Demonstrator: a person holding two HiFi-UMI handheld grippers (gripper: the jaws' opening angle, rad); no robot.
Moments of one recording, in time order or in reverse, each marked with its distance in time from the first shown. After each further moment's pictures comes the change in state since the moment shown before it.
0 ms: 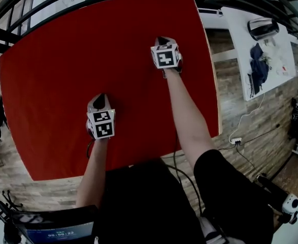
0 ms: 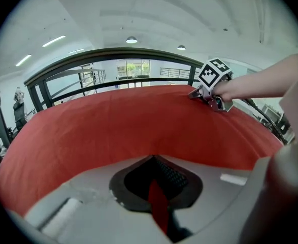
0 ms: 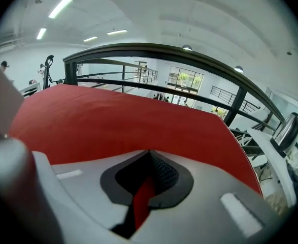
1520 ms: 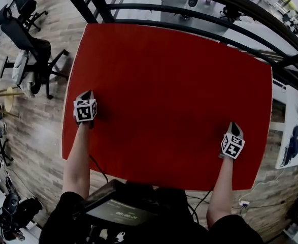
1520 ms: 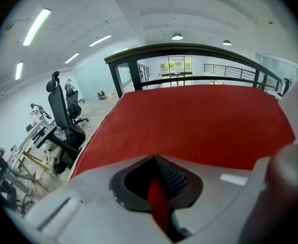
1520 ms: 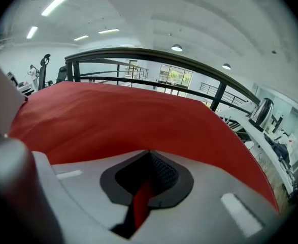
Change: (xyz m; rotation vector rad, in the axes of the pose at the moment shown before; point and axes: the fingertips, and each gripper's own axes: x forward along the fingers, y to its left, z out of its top) left arm -0.122 0.463 -0.117 -0.259 0.002 0.429; right arm -0.104 0.066 -0.102 0.075 0.026 -0.100
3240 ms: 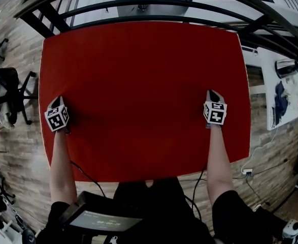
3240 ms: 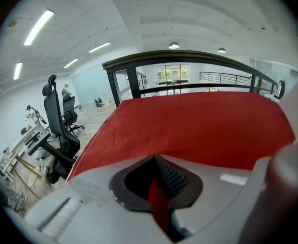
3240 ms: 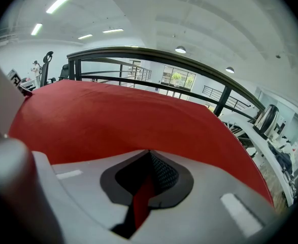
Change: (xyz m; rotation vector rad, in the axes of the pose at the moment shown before) left arm 0.027 0.010 0.022 0.025 -0.070 -0.046; right arm 0.020 0.003 0.020 -0.045 -0.009 0.005
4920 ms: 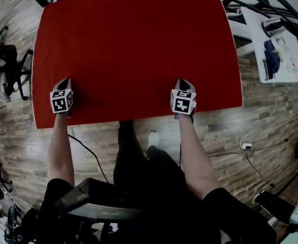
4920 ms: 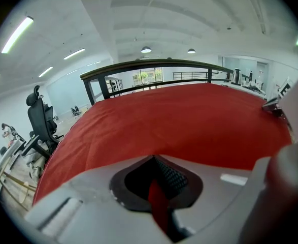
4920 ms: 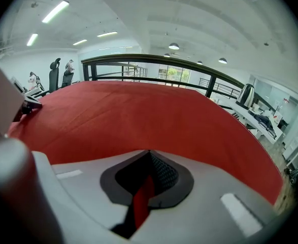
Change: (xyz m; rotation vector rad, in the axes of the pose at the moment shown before) left arm -0.163 -0.125 -0.150 0.200 -0.027 -0.223; right arm -0.205 0.115 -0.167 0.117 0.032 0.005
